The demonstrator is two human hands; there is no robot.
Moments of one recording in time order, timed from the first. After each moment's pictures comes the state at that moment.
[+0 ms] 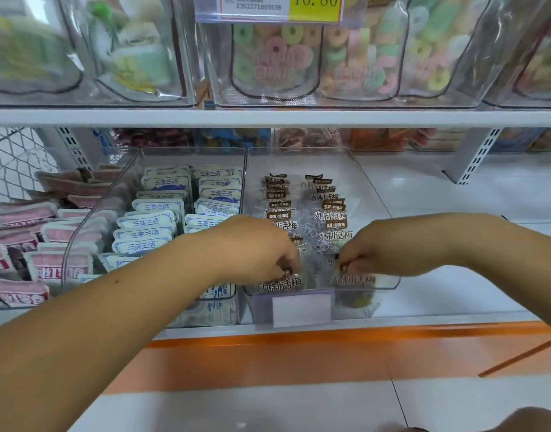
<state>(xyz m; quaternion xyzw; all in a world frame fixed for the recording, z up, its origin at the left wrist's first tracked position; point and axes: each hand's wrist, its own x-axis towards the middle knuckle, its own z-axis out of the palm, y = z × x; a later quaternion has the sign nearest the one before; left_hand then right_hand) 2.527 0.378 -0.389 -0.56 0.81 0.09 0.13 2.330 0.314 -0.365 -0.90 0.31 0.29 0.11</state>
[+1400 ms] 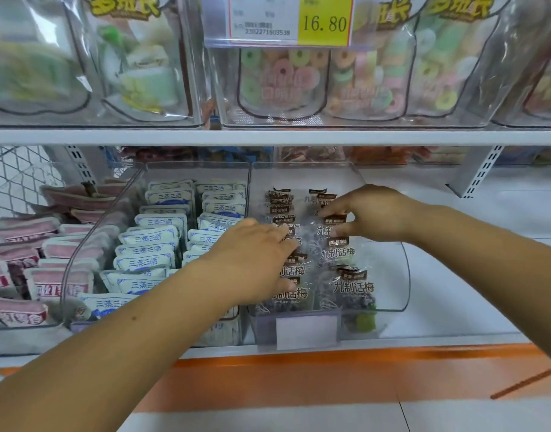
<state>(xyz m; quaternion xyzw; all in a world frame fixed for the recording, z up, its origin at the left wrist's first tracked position) 2.531 0.371 -0.407 -0.61 0.78 -0.03 0.11 2.350 0.243 -0.383 -0.92 0.38 0.04 0.03</state>
